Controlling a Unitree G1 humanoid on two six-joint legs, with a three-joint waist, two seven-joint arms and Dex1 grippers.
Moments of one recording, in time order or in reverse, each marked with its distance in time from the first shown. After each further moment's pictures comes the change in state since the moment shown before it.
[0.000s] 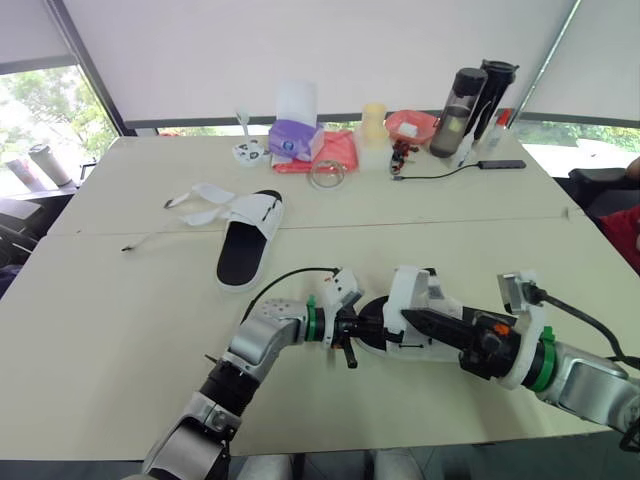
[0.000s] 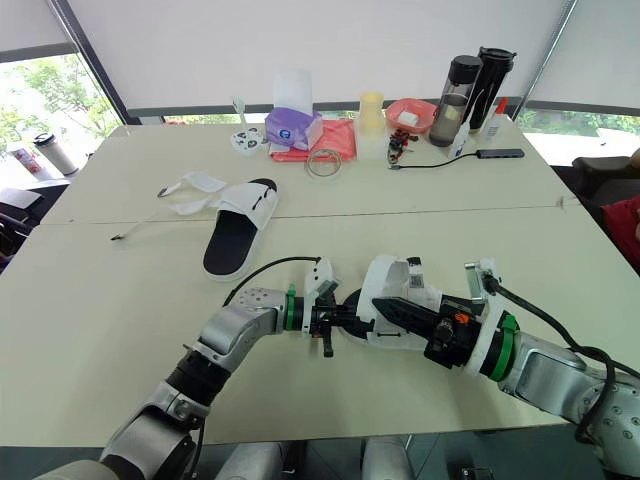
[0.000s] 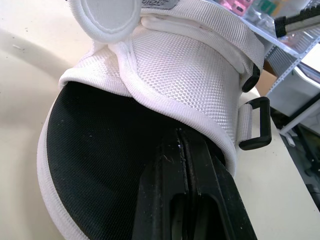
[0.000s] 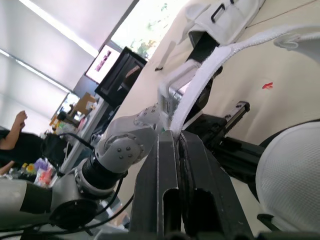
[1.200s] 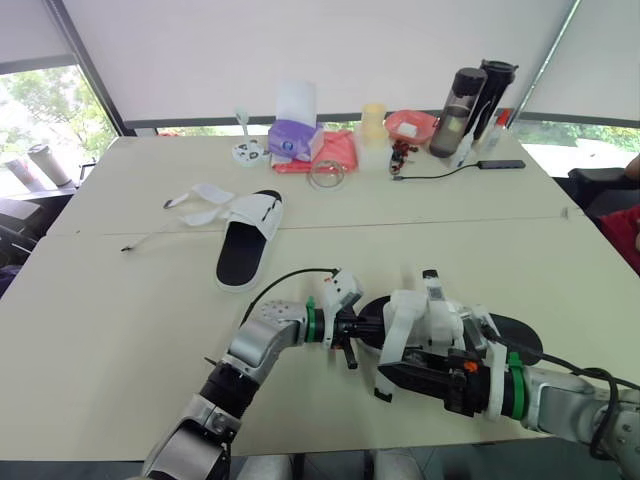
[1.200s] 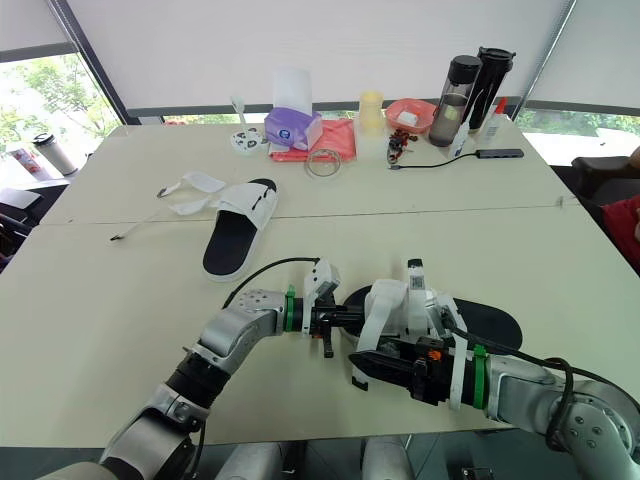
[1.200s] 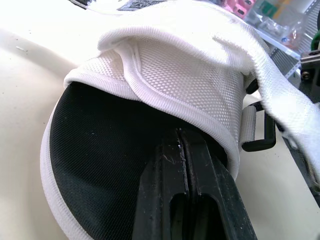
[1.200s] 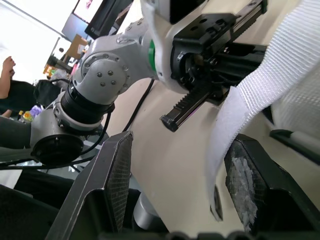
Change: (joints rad) left arm 0.012 -0.001 0.001 0.000 0.000 -0.018 0.008; right arm 0.027 0.052 0.129 -0.042 -0.248 0.100 0.106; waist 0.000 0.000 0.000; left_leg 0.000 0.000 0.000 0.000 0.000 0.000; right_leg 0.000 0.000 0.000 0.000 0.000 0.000
